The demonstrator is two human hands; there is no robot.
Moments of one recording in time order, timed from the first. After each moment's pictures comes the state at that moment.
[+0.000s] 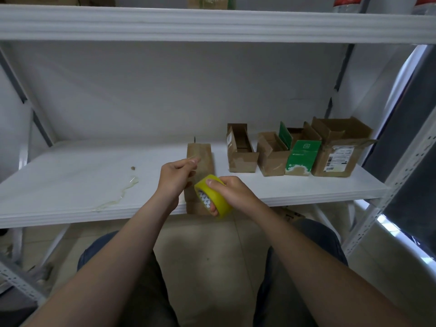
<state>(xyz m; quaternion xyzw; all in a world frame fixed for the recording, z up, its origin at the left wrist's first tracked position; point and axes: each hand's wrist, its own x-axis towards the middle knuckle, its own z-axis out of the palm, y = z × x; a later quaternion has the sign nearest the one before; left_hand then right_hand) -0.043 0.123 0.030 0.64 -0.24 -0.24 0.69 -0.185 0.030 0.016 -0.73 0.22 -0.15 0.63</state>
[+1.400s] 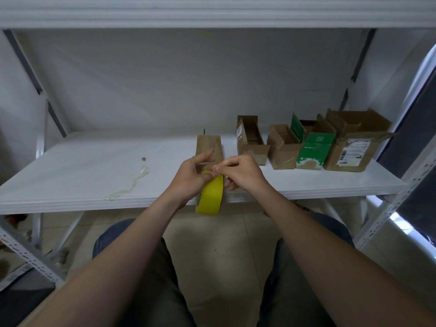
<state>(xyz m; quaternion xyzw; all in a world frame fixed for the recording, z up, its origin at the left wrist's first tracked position) -0.053 0.141 0.026 0.69 -0.41 -0.21 0.56 -0.167 0.020 0.029 -0.77 0.26 -0.24 0.52</state>
